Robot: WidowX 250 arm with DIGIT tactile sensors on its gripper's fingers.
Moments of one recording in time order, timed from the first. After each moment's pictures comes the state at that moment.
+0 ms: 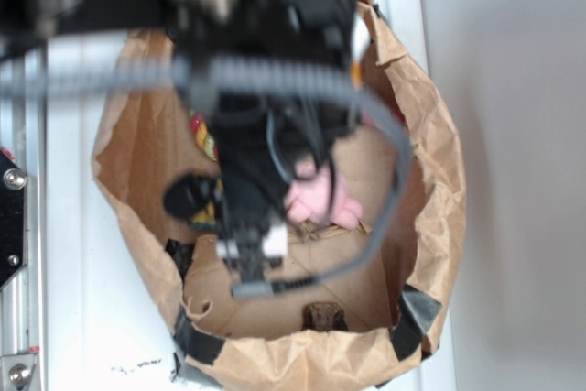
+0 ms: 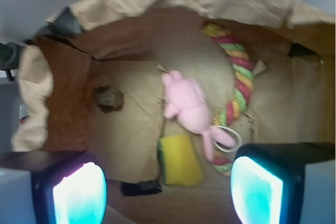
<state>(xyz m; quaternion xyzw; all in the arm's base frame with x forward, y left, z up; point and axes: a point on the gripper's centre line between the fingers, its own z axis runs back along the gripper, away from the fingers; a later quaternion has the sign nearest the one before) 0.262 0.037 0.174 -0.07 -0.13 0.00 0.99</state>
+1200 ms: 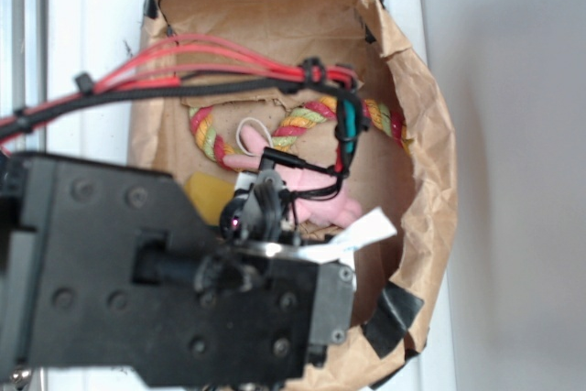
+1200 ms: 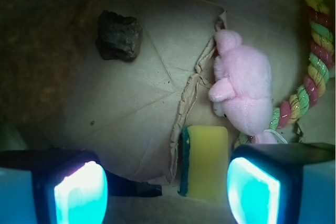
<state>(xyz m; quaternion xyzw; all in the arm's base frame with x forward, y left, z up) 0.257 -0.057 0.108 0.01 -0.05 -0.19 0.98</state>
